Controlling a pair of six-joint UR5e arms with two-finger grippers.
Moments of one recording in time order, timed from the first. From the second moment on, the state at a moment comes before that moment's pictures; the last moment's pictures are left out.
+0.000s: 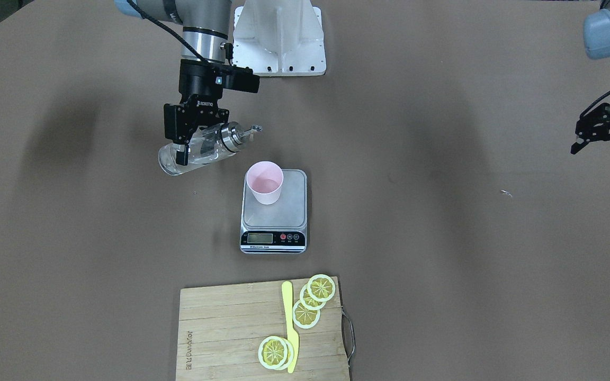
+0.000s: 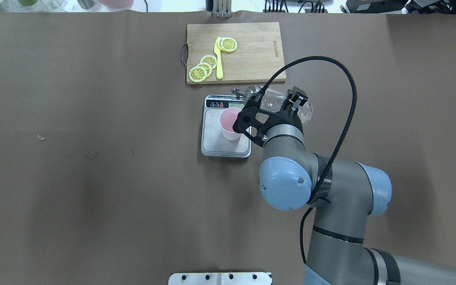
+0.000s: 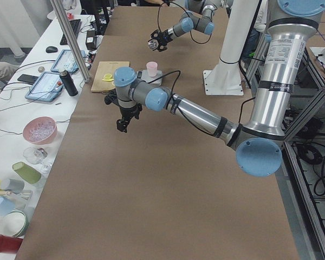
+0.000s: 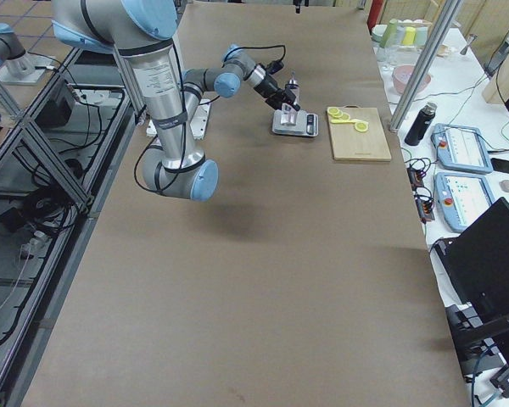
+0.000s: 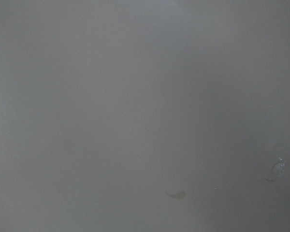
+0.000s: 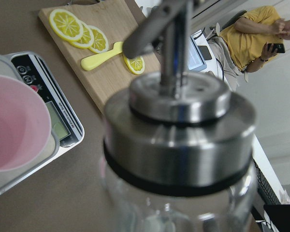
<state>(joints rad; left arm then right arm) -1.31 -1.74 -1.84 -1.55 -2.35 0.05 0.36 -1.06 2.00 -1.70 0.93 0.38</state>
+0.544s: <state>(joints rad) -1.33 -1.75 -1.85 -1.55 -2.35 0.05 0.42 -1.26 2.08 -1.38 1.07 0.55</state>
